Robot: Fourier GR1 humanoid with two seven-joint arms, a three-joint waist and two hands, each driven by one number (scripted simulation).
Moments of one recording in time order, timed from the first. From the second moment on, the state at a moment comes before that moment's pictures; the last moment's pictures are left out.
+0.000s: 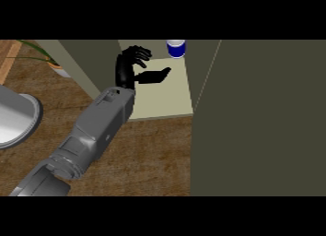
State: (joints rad) left arm -1.12 0.04 -0.26 -0.17 0.49 0.64 -0.48; right arm 0.94 -0.18 0.14 -2.44 -0.14 0.32 -0.32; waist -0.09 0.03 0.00
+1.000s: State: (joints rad) left arm -1.20 0.05 -0.19 -0.17 0.51 0.49 -0.64; right arm 0.96 -0.18 0.17 -2.44 -0.16 0.37 -0.31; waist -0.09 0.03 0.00
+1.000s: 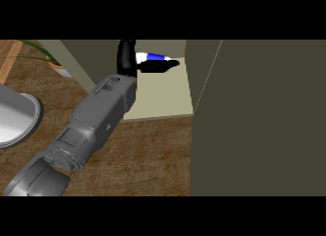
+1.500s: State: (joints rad) left arm -1.17 0.01 -0.17 -0.22 0.52 0.37 -0.69; right arm 0.96 -0.16 0.18 -2.44 -0.15 0.35 -0.28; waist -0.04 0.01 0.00
